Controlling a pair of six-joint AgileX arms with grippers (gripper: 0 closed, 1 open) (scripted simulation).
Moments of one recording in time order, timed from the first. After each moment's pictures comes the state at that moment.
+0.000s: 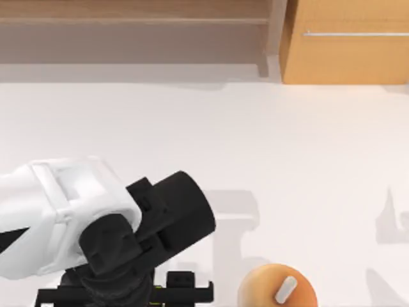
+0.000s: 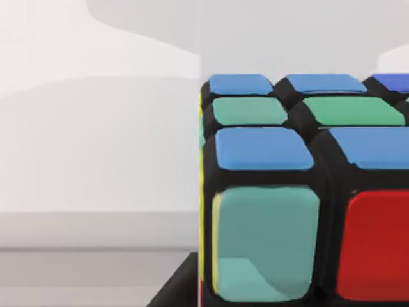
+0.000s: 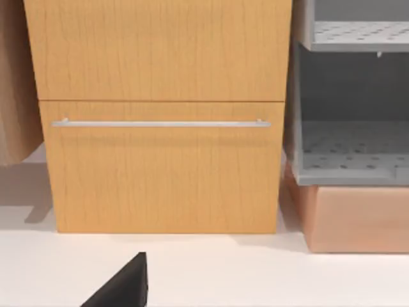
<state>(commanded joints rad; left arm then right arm) -1.00 1.41 0.89 -1.05 0.01 -0.98 0.00 0.00 0.00 0.00 0.00 0.00</state>
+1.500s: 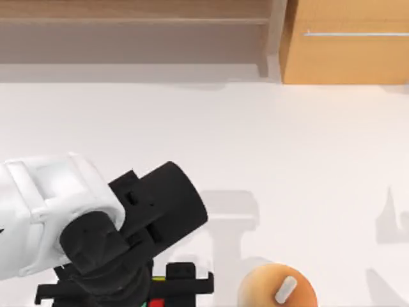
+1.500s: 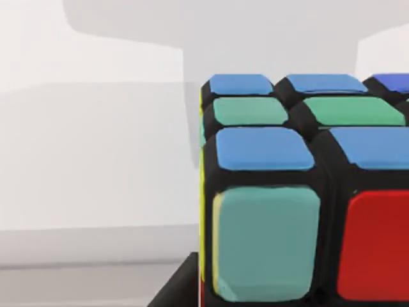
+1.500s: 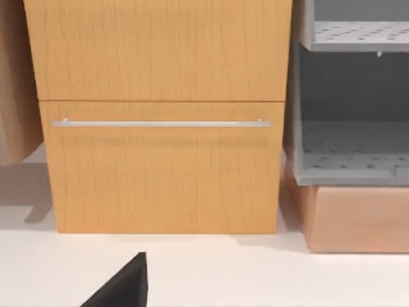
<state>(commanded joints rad) -0.98 1.36 0.88 -1.01 0.01 -0.97 0.00 0.00 0.00 0.00 0.00 0.00</state>
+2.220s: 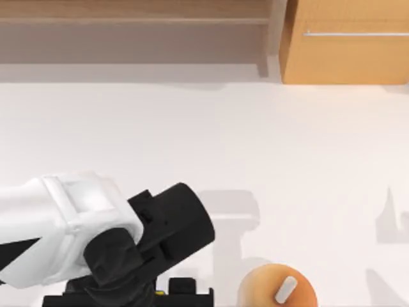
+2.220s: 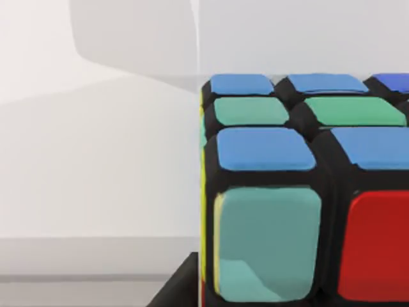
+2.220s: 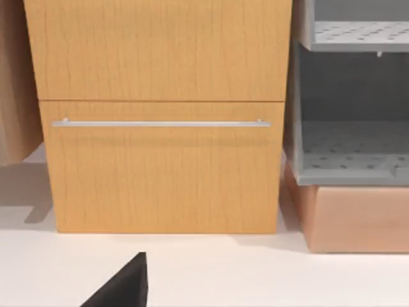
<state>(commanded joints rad) -1.00 1.43 0.83 -0.96 0.01 -0.98 0.00 0.00 0.00 0.00 0.00 0.00</state>
